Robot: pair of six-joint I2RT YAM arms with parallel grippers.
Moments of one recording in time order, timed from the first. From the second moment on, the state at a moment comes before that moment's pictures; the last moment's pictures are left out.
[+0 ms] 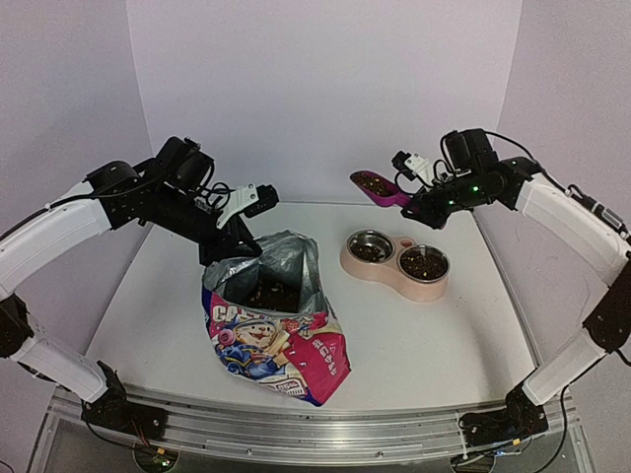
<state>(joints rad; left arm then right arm) -0.80 1.36 1.44 -0.86 0.34 0.42 0.50 1.50 1.55 -0.78 -0.16 -0.36</state>
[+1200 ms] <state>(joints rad) -0.80 1.37 1.45 -0.86 0.34 0.42 0.51 1.89 1.49 -0.66 0.34 -0.84</state>
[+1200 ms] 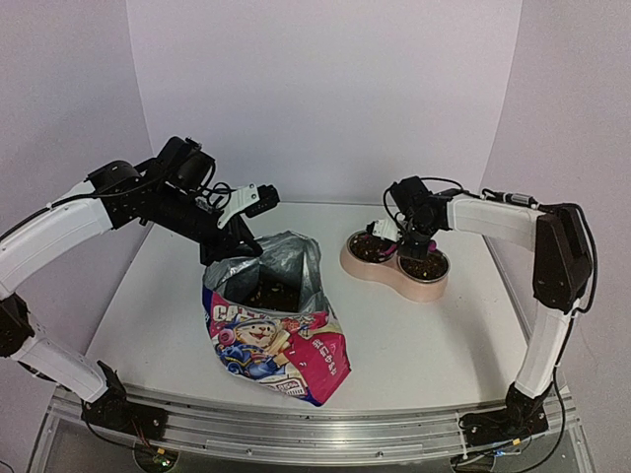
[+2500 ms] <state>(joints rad) -0.80 1.38 1.45 -0.86 0.35 0.42 0.62 1.87 1.31 -0.32 0.87 -1.35</state>
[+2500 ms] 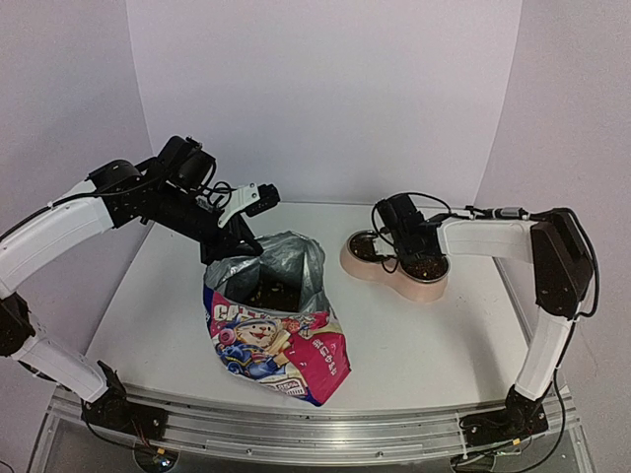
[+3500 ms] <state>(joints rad) -0.79 1.37 1.45 -0.86 0.36 0.42 0.80 1.40 0.97 -0.49 -0.01 0.10</state>
